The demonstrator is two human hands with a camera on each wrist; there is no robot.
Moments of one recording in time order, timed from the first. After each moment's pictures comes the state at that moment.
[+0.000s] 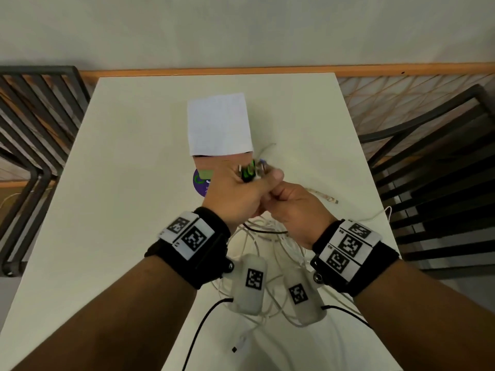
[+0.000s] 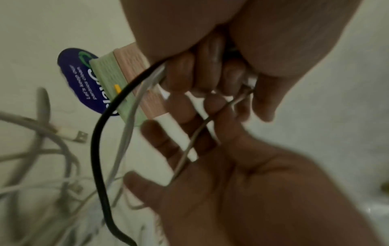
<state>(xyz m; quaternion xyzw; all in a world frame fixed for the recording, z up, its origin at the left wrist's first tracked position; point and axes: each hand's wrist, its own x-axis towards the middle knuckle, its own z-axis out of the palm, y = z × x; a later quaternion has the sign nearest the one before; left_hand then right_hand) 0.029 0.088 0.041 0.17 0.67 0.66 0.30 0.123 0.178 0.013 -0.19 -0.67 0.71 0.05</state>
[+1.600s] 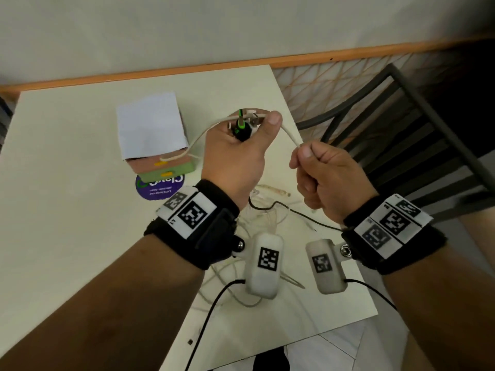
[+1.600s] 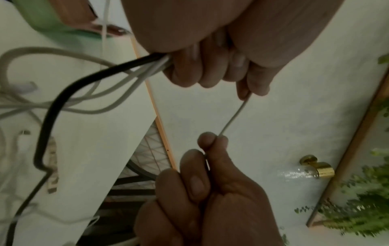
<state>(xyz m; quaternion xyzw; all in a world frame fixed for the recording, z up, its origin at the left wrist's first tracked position) 0.107 0.166 0.085 0.24 0.60 0.71 0.29 0.237 0.256 0.061 -0.30 -0.63 0.69 0.19</state>
